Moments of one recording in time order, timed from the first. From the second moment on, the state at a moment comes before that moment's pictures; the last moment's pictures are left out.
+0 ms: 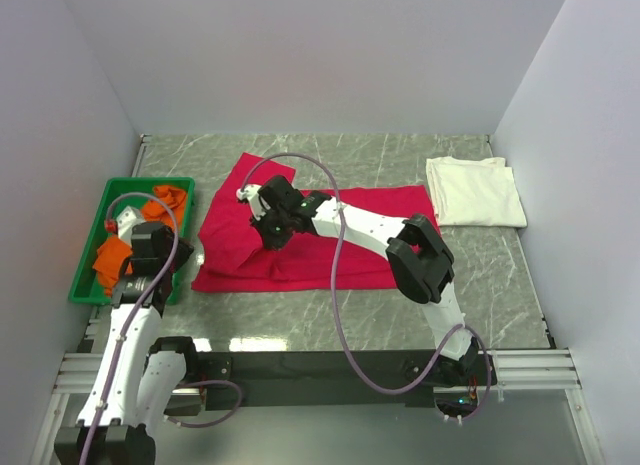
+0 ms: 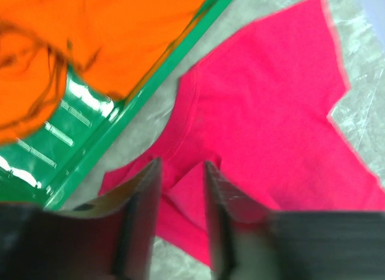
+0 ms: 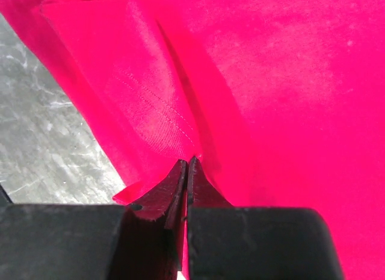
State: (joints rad) left arm 0.04 0.70 0.61 -0.49 -0.24 -0.75; right arm 0.91 2.11 1.72 -0.50 -0.22 0.00
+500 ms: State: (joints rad) left arm 0.04 0.87 0.50 -0.55 -0.20 -0.97; right arm 0.90 2.11 1.73 -0.49 -0.29 0.02
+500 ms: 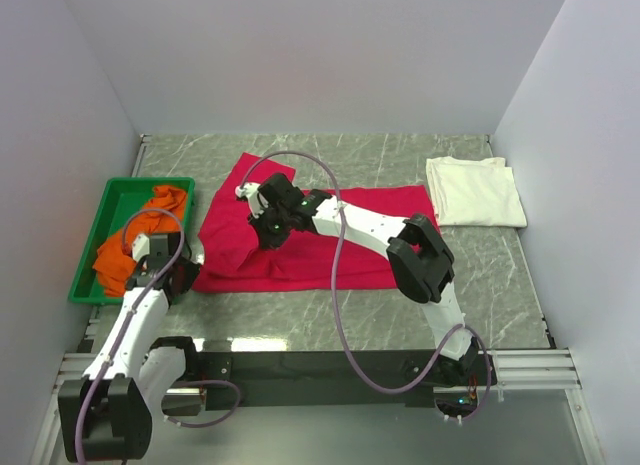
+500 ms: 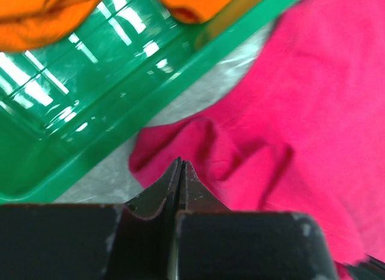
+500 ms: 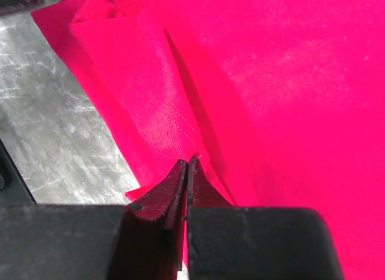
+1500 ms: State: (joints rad) left arm 0.04 1.05 0.44 -0.47 -0.22 -1.07; right arm 0.77 2.16 1.74 -0.43 -0.31 0.08
